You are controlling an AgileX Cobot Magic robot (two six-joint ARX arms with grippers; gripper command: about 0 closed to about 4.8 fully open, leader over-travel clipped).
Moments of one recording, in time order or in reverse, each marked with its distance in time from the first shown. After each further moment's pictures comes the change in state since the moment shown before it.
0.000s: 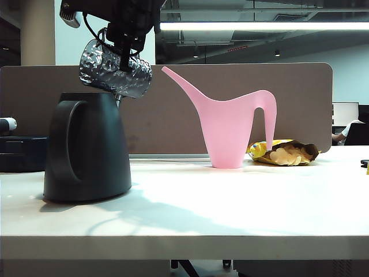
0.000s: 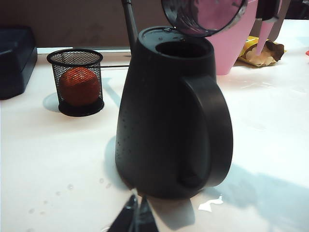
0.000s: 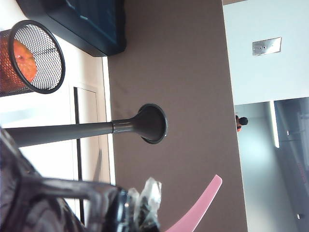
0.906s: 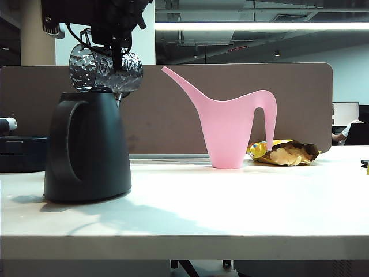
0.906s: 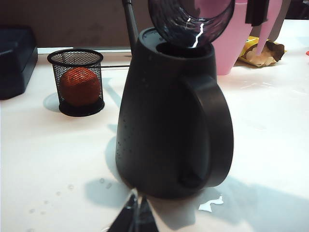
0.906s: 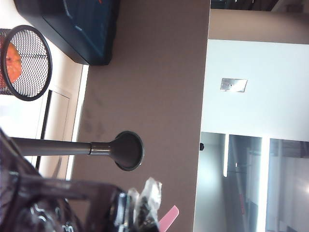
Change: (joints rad) left arm 0.000 0.000 0.000 0.000 0.000 0.000; right arm 0.045 0.037 0.000 0.109 0.007 -0.275
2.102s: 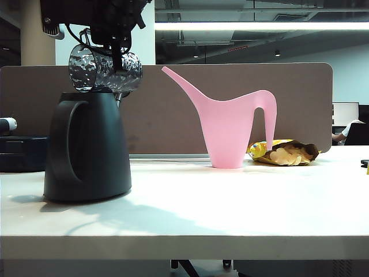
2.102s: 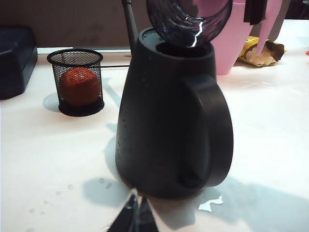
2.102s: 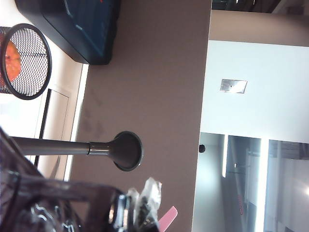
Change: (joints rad) left arm 0.000 0.000 0.000 0.000 0.000 0.000; right arm 0.000 0.007 0.016 -0.008 0.002 -0.010
